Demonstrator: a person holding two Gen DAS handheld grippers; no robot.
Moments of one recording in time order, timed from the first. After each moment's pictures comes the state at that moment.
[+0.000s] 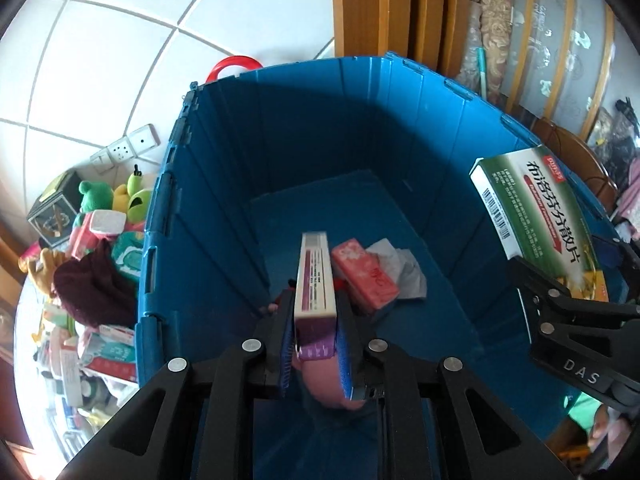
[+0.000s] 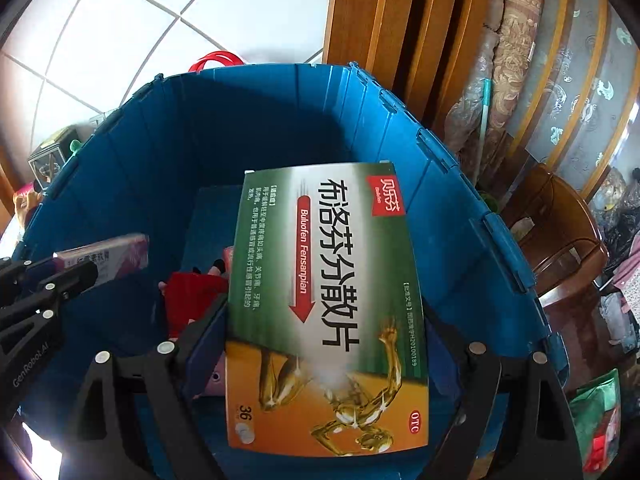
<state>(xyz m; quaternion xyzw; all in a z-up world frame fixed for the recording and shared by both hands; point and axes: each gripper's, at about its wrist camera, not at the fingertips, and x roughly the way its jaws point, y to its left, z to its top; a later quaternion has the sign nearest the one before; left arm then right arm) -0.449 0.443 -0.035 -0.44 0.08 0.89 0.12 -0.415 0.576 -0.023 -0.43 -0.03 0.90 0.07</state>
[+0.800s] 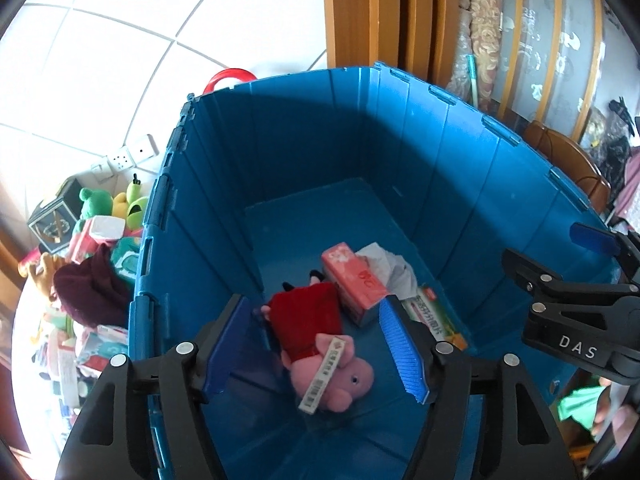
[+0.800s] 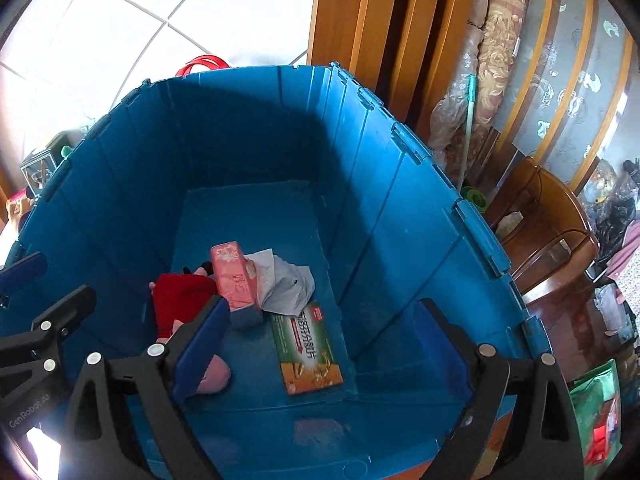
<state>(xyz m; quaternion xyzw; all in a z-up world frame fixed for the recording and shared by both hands) -0.429 0.446 -0.029 -0.41 0.08 0.90 0.12 -0.410 0.599 -0.023 -0.43 -0.02 0.90 0.09</state>
